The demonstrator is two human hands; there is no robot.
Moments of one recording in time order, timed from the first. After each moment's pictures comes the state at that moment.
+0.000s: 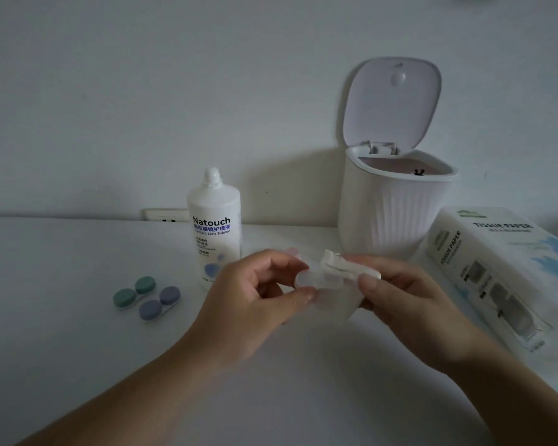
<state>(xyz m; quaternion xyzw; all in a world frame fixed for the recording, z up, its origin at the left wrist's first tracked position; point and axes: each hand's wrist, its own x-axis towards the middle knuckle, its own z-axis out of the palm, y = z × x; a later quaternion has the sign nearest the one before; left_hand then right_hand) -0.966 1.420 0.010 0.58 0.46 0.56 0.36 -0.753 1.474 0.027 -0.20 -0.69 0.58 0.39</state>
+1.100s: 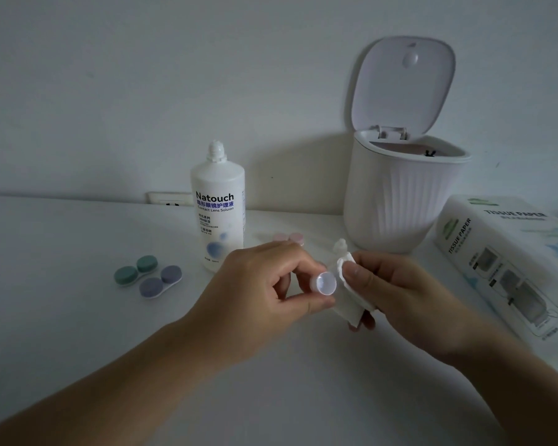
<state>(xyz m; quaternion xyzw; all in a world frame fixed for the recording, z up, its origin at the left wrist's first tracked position) -0.962 1.405 0.016 0.75 0.43 0.49 0.07 -0.758 1.470 0.023 -0.28 -0.77 0.49 0.30</state>
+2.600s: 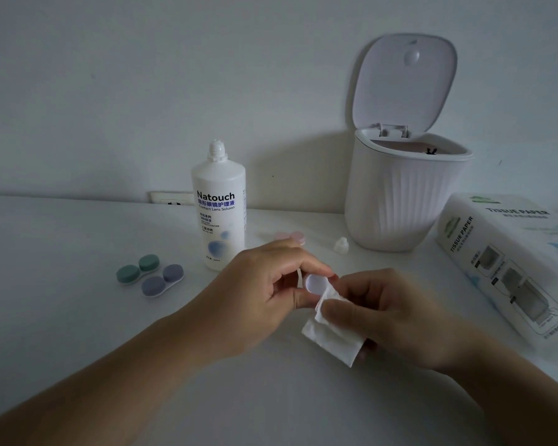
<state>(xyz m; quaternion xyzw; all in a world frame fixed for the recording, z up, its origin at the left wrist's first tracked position) -0.967 1.406 0.022 0.77 0.44 0.44 0.16 -0.761 1.464 0.011 -0.29 -0.80 0.47 0.23</state>
